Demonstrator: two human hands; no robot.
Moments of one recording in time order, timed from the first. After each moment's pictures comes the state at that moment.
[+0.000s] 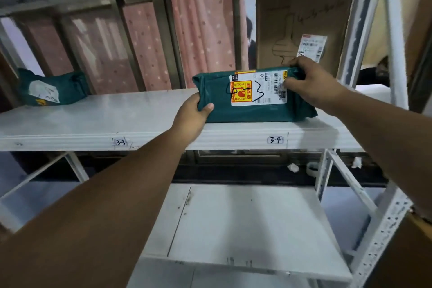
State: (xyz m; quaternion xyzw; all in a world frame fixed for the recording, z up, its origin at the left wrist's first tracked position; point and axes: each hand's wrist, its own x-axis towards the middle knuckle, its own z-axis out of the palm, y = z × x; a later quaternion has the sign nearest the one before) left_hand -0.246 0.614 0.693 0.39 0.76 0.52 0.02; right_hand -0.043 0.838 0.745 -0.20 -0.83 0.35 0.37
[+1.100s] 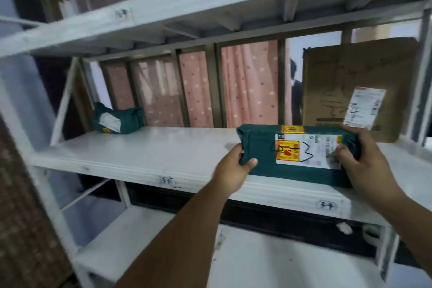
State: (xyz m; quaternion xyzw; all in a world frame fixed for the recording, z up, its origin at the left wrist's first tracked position) left_hand -0.263 0.608 0.680 0.38 0.77 0.52 0.03; right_hand -0.058 0.820 0.703 -0.18 -0.76 0.41 0.48
